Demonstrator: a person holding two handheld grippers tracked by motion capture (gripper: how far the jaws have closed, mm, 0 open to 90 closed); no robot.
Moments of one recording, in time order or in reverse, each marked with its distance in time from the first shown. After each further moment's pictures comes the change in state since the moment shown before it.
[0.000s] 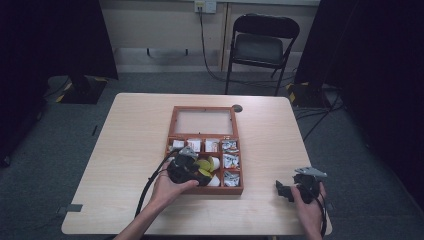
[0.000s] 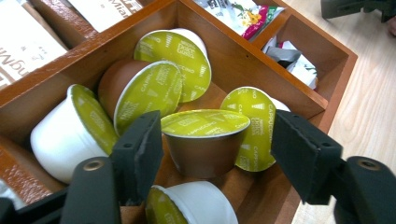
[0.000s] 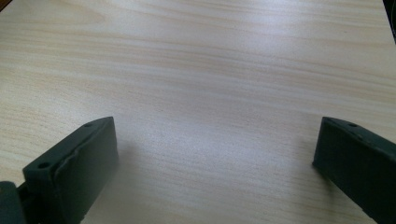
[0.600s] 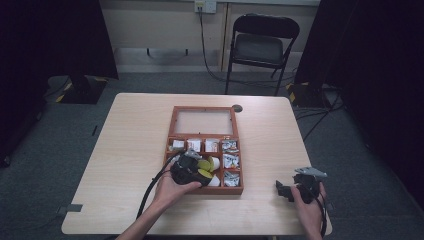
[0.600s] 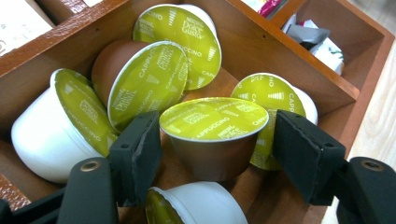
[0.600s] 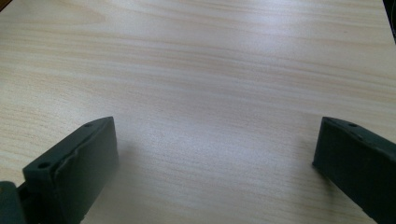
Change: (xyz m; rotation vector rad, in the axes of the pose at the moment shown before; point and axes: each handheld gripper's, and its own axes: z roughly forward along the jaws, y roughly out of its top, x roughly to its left) left arm 0.001 -0.001 0.013 0.059 0.027 -0.017; right arm 0.000 0.000 0.000 0.000 0.000 0.000
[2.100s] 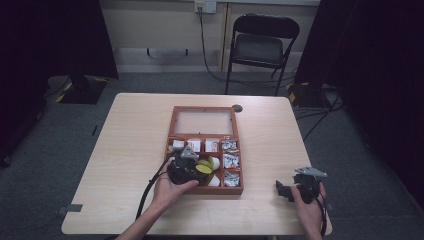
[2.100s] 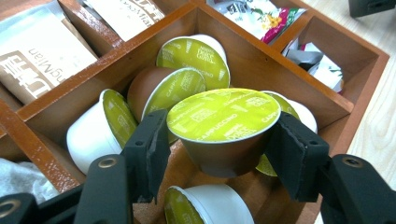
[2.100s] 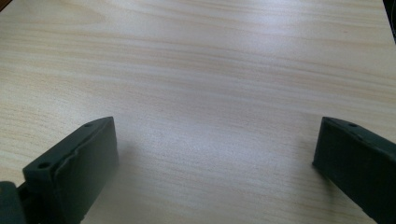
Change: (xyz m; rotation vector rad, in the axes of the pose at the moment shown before) left arm -0.004 0.000 -0.016 -0.086 0.065 0.032; right arm 0.000 0.000 0.000 0.000 0.000 0.000
